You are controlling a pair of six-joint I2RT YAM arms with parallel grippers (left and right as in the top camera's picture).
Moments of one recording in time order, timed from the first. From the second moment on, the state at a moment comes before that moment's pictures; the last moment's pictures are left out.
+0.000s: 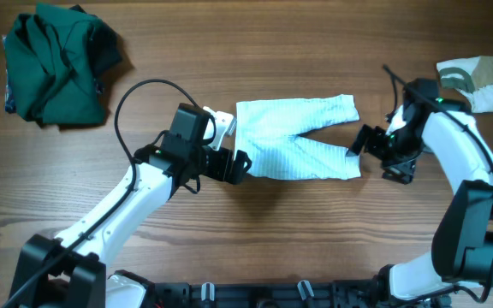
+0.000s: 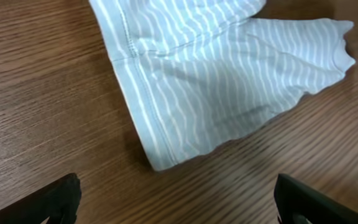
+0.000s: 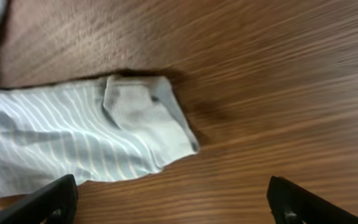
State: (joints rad) left arm -0.42 1.47 0.83 -0.40 0.34 -0.14; right arm -0.12 1.71 1.07 -0.98 -0.25 0.34
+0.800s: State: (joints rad) left arm -0.42 1.59 0.83 -0.37 0.33 -0.18; right arm -0.01 1.71 1.02 -0.85 -0.23 0.36
